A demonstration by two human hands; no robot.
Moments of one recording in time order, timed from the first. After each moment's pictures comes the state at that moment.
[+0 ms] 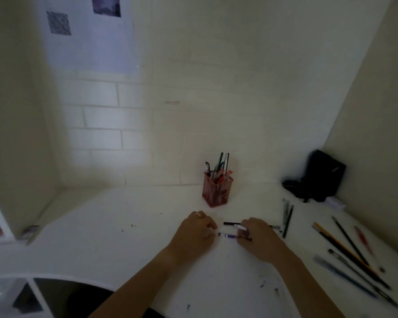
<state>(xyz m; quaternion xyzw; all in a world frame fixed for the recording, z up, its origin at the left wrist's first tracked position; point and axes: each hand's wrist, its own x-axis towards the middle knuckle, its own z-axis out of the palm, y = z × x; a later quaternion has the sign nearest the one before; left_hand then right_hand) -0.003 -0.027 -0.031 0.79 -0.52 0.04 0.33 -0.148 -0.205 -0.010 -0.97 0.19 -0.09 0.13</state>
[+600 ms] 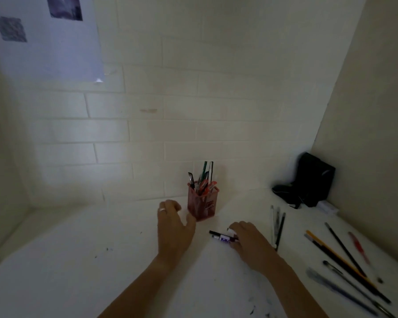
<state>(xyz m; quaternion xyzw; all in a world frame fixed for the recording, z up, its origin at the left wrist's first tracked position) 0.018 -0.074 -0.016 0.79 -0.29 0.17 0.51 -0.138 -0.239 -0.024 -0.97 0.16 -0.15 0.10</state>
